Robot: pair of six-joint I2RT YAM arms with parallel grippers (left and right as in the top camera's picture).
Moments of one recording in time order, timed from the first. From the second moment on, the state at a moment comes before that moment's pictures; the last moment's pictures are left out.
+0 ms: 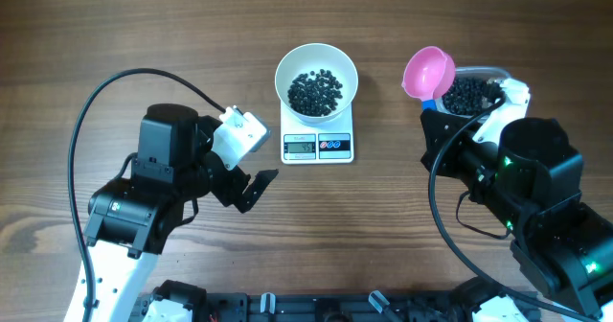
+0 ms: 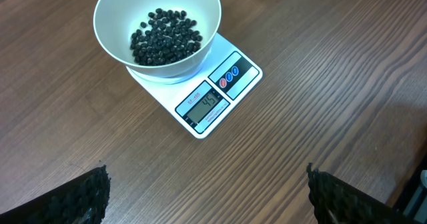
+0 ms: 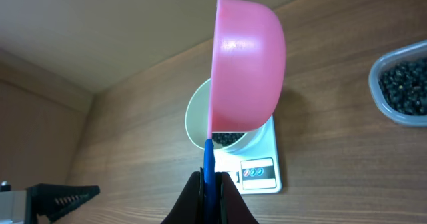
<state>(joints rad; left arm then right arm) -0.27 0.99 1.02 -0.90 0.36 0.42 0.44 0.88 1.20 -0.83 0.03 0.69</state>
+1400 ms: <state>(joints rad) -0.27 0.99 1.02 -0.90 0.36 0.42 0.44 1.06 1.20 -0.91 0.20 0.68</state>
